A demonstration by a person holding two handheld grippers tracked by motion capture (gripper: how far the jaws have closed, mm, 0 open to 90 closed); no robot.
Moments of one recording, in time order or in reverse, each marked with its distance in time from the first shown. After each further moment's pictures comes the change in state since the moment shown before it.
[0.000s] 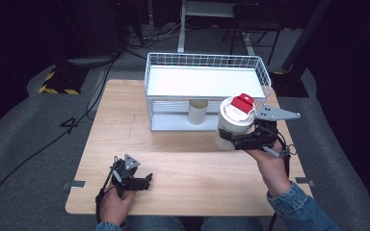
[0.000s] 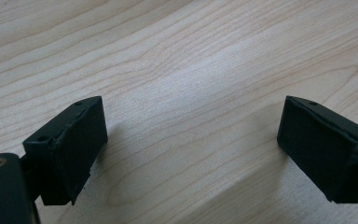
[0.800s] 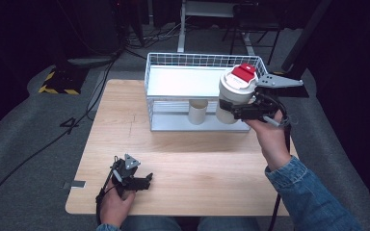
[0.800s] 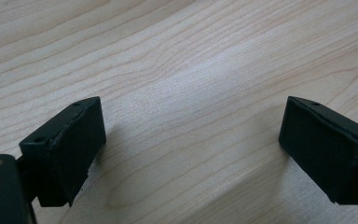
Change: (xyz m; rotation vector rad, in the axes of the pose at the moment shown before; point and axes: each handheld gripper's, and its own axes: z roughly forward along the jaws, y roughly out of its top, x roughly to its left) left arm 0.000 0.001 0.001 0.004 0.004 -0.004; right arm -0.029 0.063 0.015 -0.021 -0.051 0.003
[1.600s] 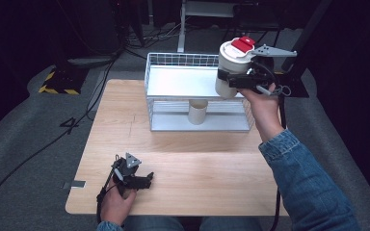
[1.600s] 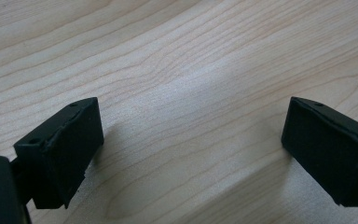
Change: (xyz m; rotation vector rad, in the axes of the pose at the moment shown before) left arm 0.000 0.003 0.003 0.002 0.003 -0.002; right arm -0.039 0.044 0.037 -0.026 -0.117 0.049
